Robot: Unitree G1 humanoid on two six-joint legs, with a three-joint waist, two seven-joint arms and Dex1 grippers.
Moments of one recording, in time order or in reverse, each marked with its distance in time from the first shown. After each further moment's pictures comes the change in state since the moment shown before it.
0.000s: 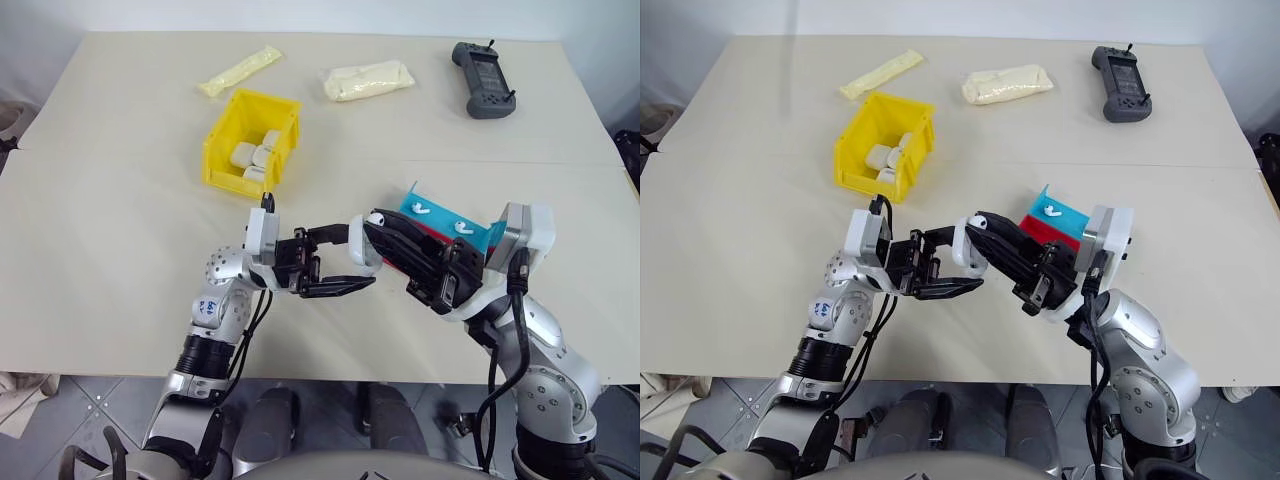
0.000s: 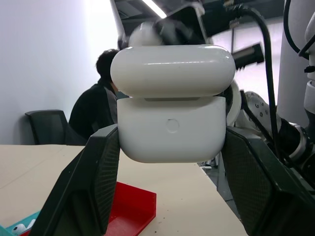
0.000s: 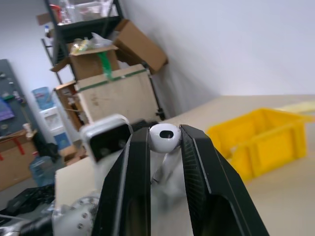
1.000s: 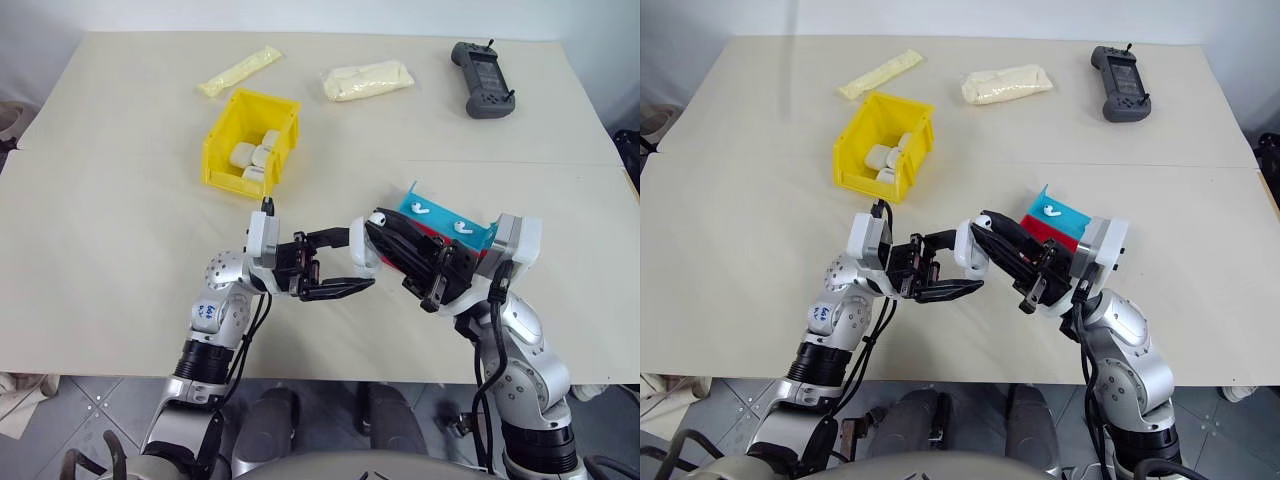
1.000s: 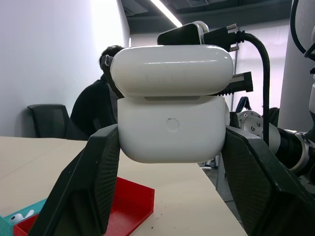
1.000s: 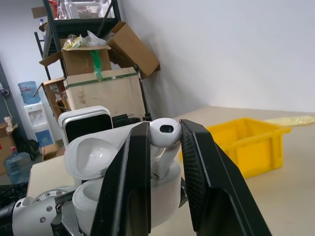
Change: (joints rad) left arm 0.024 0.000 -0.002 -0.014 0.003 0.020 0.013; right arm -0.004 -0.004 0.092 0.152 -0.142 -0.258 0.110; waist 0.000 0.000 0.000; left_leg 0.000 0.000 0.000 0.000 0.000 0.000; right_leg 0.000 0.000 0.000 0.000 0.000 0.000
